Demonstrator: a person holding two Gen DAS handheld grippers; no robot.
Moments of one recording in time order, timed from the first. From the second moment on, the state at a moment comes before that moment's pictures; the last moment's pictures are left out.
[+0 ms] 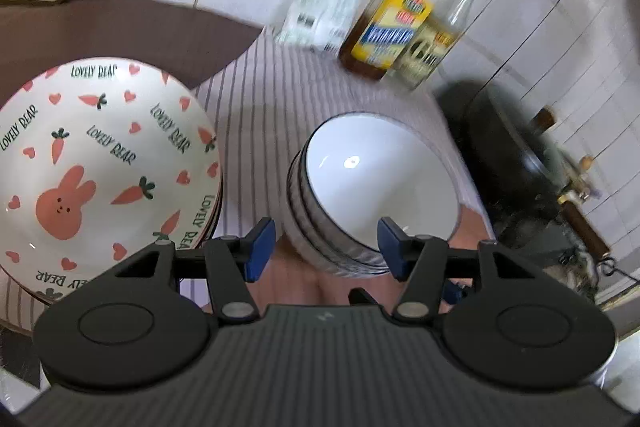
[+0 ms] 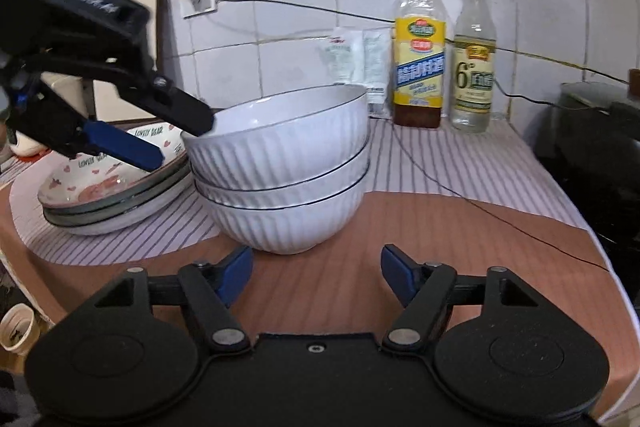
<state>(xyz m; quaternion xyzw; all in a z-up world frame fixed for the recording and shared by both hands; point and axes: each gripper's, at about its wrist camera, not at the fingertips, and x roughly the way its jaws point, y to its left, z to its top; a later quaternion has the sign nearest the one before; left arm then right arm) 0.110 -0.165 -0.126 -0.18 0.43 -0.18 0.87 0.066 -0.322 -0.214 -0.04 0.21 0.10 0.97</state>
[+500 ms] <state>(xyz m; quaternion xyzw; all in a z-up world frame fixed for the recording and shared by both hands) 0.146 -0.186 -0.147 -0.16 0.49 -0.17 0.84 0.097 -0.306 -0.216 -0.06 0.19 0.12 0.97</state>
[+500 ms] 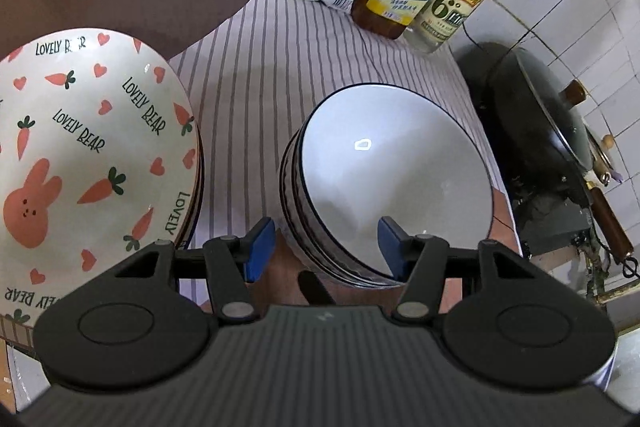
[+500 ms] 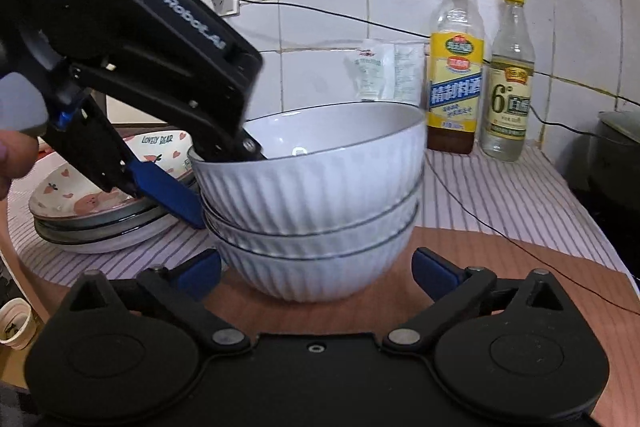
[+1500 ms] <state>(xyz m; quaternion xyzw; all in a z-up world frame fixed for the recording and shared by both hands) 0.162 -0.187 -0.161 -0.15 0.49 -0.18 0.84 0.123 -0.310 -0.221 -0.03 0.22 0.15 0.96</state>
